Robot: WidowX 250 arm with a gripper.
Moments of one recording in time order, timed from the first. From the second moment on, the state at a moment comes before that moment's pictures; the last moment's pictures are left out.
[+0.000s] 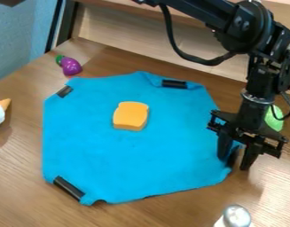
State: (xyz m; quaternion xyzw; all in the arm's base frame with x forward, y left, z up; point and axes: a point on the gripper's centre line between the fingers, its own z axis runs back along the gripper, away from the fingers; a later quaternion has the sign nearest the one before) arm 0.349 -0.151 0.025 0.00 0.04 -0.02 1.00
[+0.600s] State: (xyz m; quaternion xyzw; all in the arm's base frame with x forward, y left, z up) arm 0.352 -0.164 0.043 -0.11 0.05 -0.16 0.98
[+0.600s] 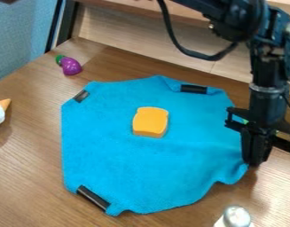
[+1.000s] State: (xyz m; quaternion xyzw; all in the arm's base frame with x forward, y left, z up) arm 0.359 -0.087 0.088 -0.15 0.01 -0.12 0.98
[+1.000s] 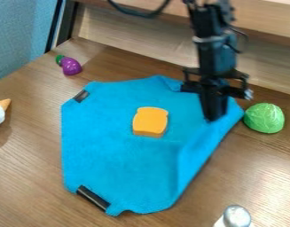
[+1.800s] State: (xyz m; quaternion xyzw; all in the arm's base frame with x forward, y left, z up) arm 0.336 0.055 0.101 -0.16 0.01 -0.01 0.99
